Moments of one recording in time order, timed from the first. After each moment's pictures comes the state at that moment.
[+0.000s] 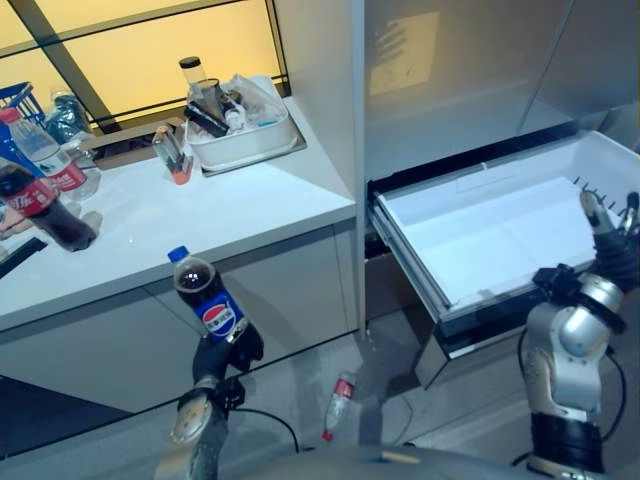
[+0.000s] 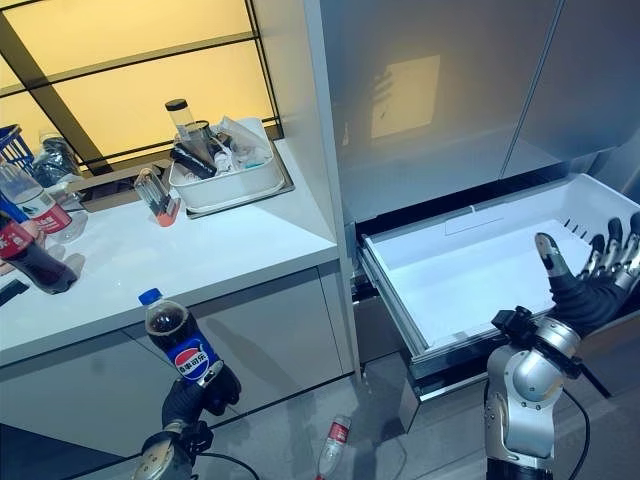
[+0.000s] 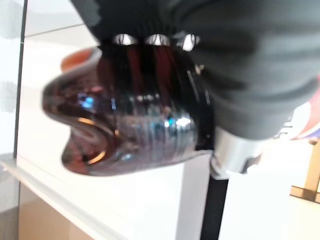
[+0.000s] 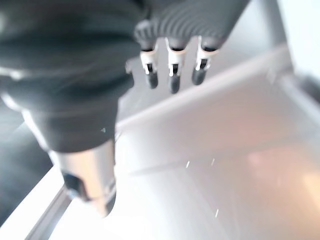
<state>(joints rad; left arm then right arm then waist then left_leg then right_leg) 0.33 0.17 -0.03 0.11 -0.48 -0.04 0.15 0.00 -0.20 -0.22 -0.38 0.17 -0.34 -0.47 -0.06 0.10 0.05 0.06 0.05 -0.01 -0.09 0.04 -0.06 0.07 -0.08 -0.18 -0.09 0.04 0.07</state>
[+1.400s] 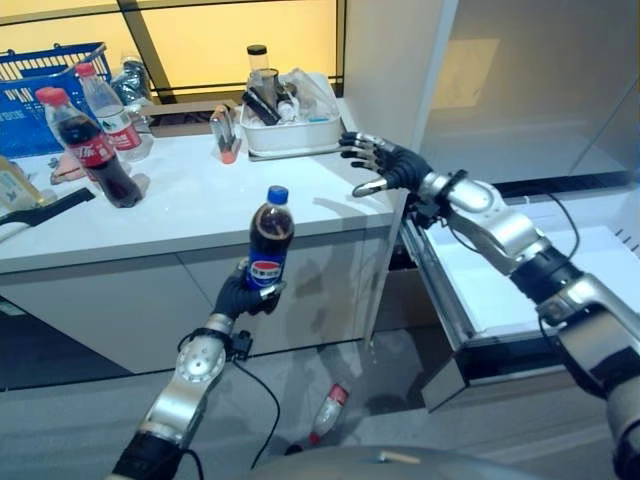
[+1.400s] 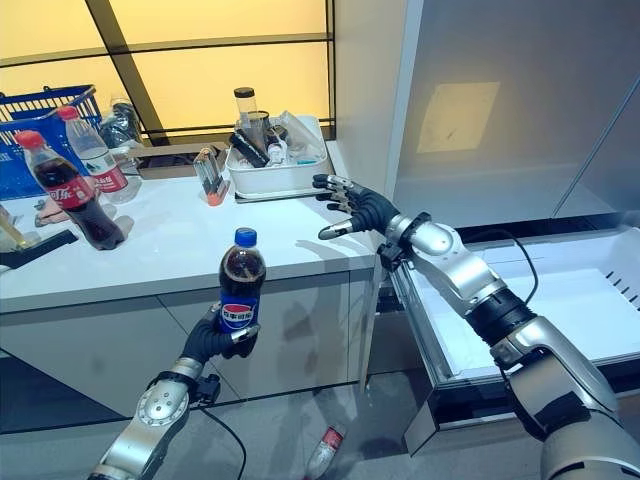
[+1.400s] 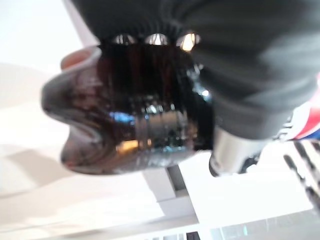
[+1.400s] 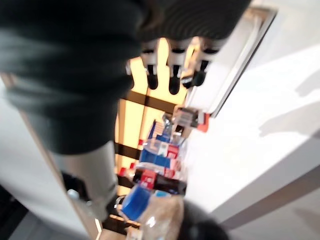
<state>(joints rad) -0.01 0.41 -0.29 0.14 -0.13 -0.14 0.12 -0.88 -0.59 0.65 0.32 0.66 -0.02 0.27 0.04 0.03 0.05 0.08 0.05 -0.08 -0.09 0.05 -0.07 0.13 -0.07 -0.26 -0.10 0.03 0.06</state>
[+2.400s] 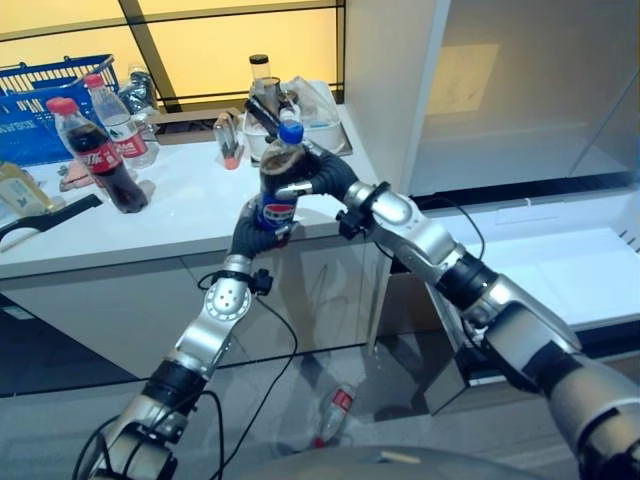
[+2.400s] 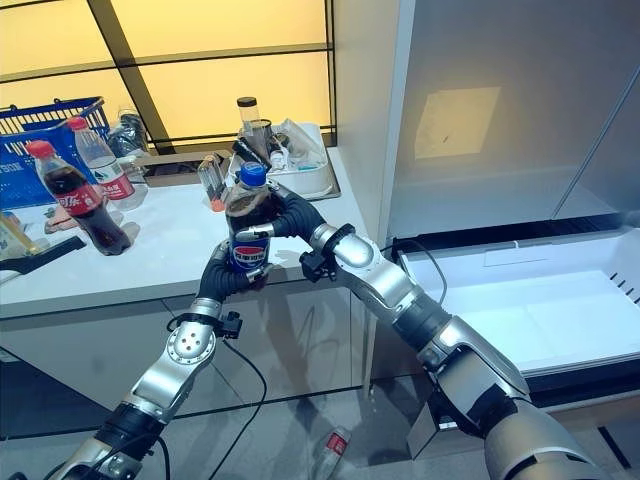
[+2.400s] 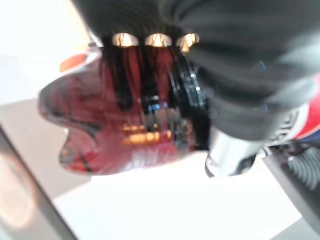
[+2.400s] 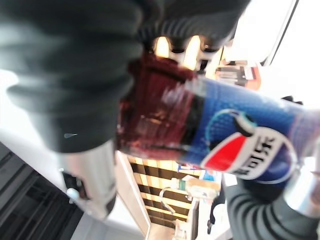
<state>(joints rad) -0.28 0.46 -0.34 0.15 -0.05 -0.14 0.35 -0.90 -0.30 0.67 0.33 0.66 -0.03 0.09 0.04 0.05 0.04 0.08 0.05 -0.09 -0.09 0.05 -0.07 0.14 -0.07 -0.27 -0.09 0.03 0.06</state>
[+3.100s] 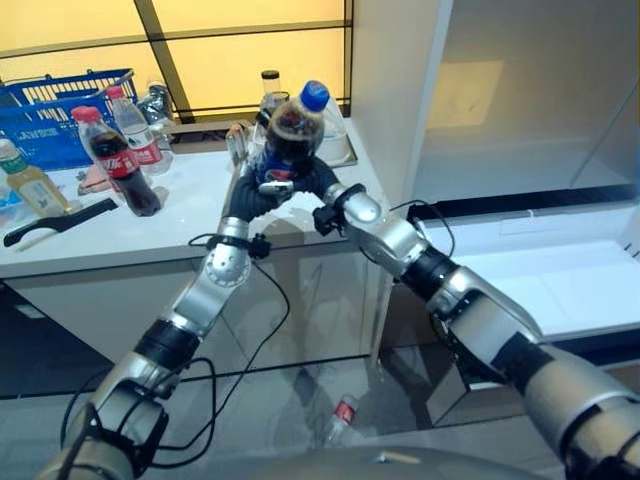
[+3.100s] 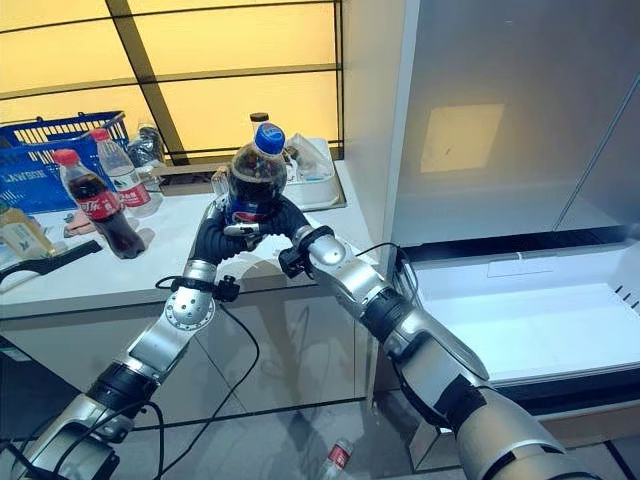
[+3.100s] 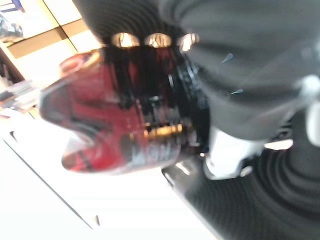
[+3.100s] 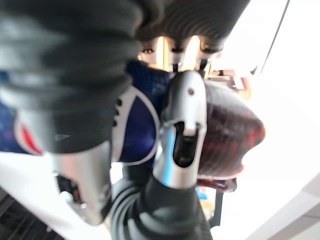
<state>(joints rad) -0.46 0.53 -0.41 0.19 0.03 -0.13 0.43 -0.99 -0.12 0.68 0.64 0.60 -0.02 -0.01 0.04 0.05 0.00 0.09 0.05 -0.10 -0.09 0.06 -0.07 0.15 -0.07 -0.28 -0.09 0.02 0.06</state>
